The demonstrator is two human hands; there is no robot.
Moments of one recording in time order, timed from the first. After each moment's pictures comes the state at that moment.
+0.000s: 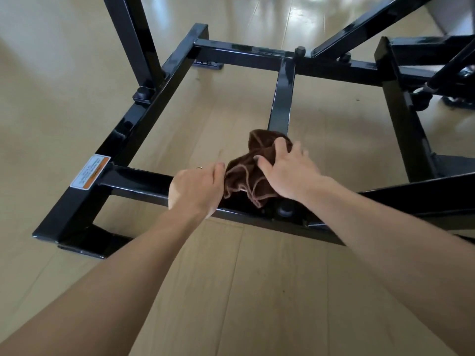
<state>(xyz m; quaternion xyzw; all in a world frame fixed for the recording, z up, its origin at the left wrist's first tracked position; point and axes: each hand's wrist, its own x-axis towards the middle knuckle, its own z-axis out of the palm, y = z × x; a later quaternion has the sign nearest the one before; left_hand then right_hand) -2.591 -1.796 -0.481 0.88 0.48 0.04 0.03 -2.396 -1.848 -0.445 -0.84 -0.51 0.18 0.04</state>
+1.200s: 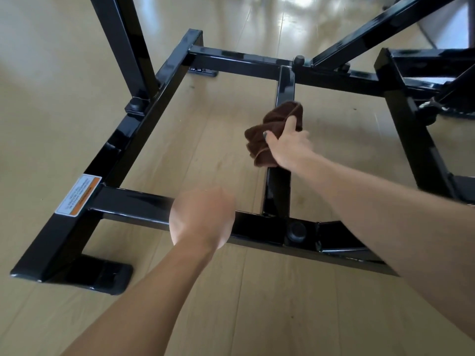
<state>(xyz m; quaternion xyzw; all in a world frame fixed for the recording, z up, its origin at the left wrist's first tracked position) -2.584 -1.803 -0.494 0.81 0.57 0.11 0.01 -2.363 -1.754 -0.455 -0.90 -0.38 0.18 0.13</state>
